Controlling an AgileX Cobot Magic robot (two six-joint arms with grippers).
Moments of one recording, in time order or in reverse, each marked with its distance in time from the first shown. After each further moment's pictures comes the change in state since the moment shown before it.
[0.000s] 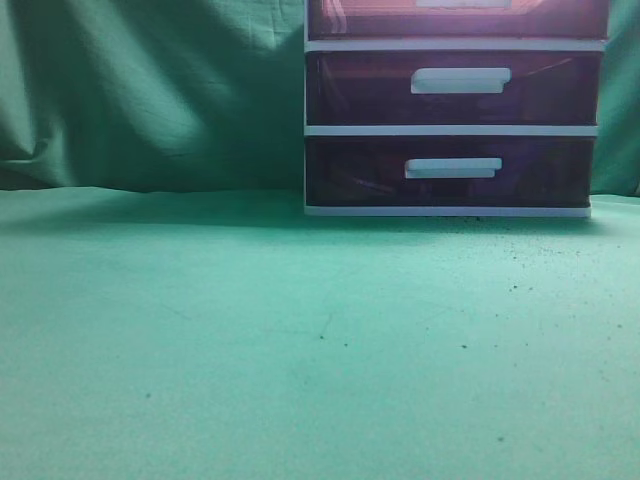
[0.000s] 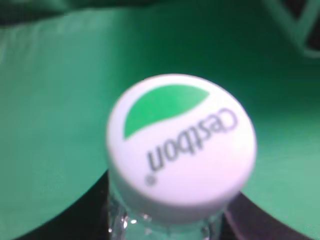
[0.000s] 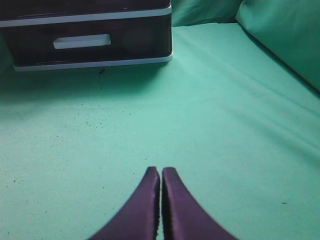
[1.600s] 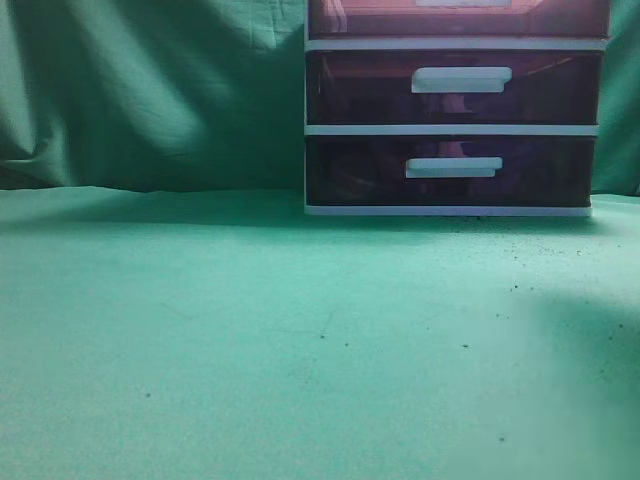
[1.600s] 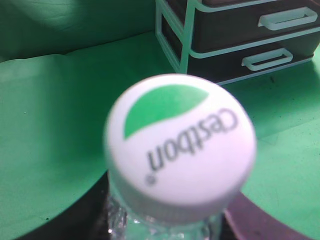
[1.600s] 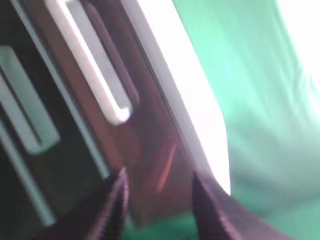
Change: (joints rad) left arm -0.318 -0.290 -0.355 -0.104 0.635 0.000; right arm 0.053 1.451 -1.004 -0.084 -0.604 -1.079
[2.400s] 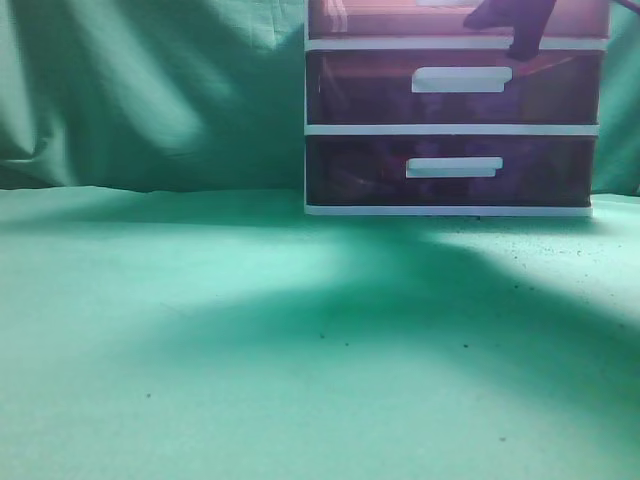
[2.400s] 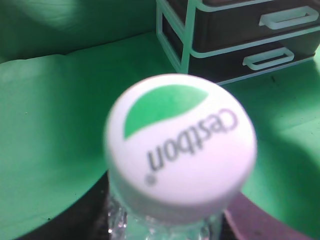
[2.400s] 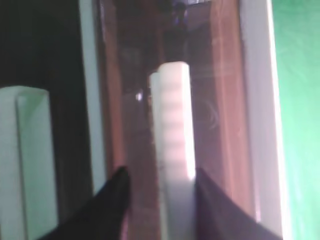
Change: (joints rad) left arm 0.000 0.000 0.000 0.006 0.000 0.000; right arm 0.064 0.406 -0.260 -0.223 -0.221 -0.160
